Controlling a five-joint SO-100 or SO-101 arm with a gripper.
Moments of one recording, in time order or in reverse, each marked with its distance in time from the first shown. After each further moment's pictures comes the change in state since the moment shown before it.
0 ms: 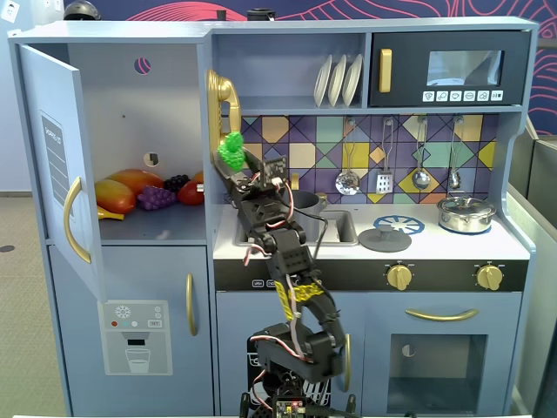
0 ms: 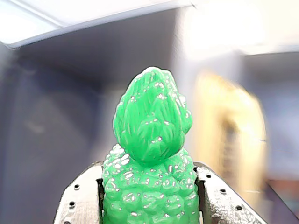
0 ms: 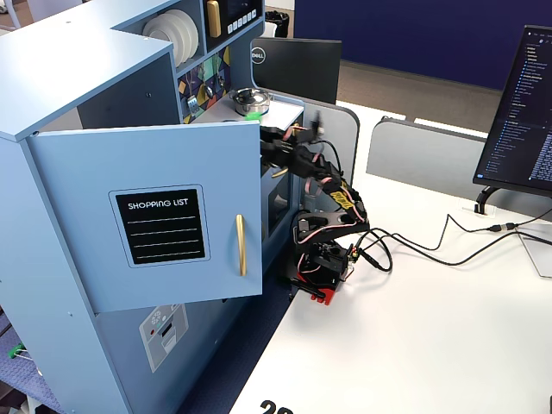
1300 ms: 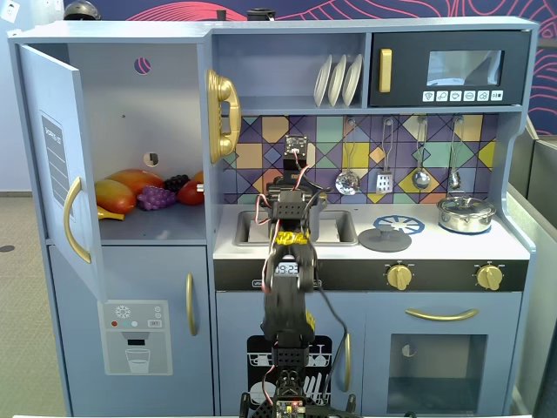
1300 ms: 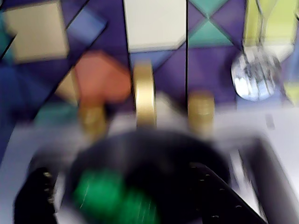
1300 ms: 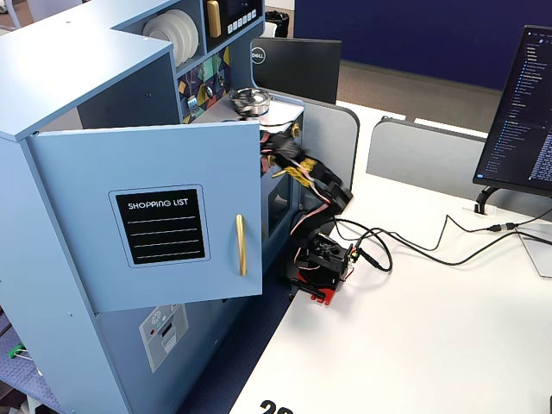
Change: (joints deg) arm 25.8 -24.5 -16.5 33.2 4.1
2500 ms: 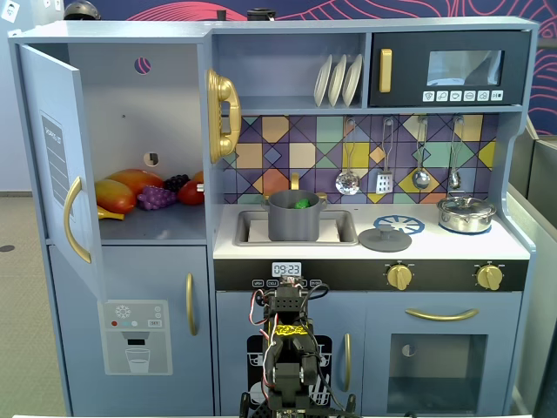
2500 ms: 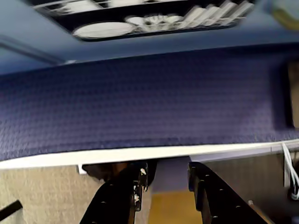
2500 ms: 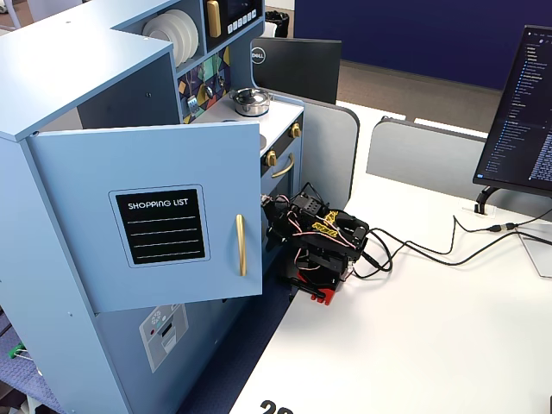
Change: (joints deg) arm -4.0 43.7 72.4 31.7 1.1
